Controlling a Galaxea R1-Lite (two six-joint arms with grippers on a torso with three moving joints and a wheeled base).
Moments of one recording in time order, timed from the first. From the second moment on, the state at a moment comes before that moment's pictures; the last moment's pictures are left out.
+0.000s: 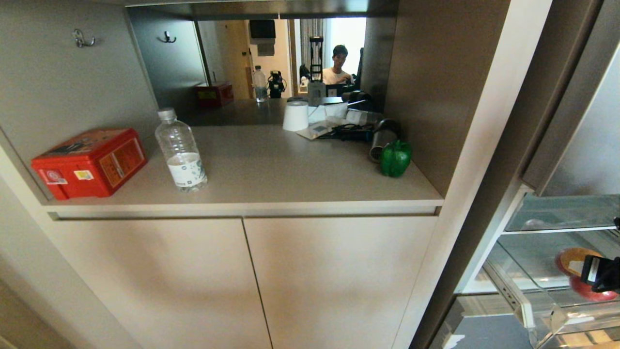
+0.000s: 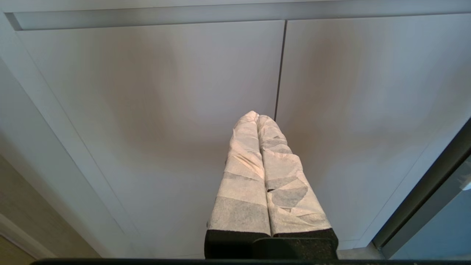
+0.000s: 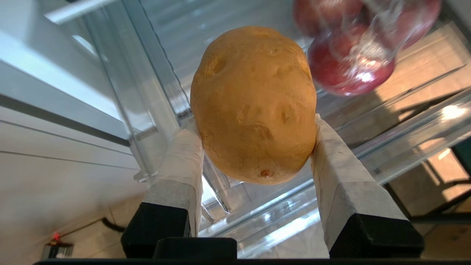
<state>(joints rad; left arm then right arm) 0.00 0.00 0.00 -0.02 0.00 0.00 -0.53 1.76 -0.50 -0.66 0.05 -0.01</state>
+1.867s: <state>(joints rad) 0.00 0.00 0.00 -0.02 0.00 0.00 -0.50 2.22 -0.85 -0.66 0.05 -0.13</state>
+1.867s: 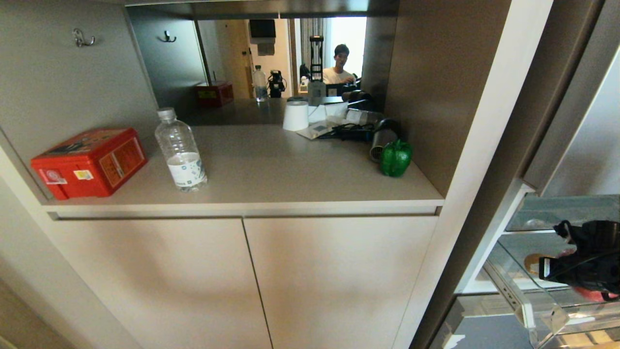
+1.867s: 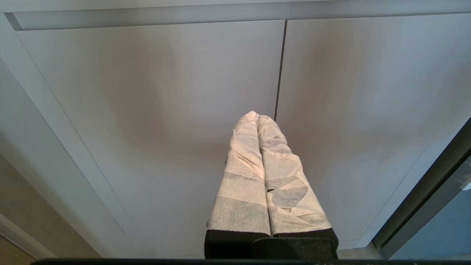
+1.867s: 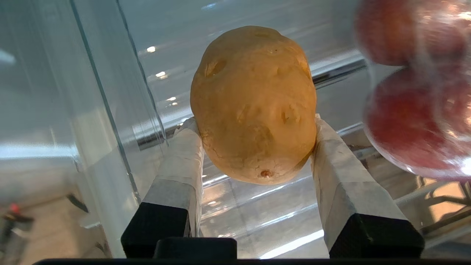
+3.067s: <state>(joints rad) 0.00 0.00 0.00 -0.02 0.00 0.00 -0.45 2.29 -0.87 -0.66 0.08 -0.22</state>
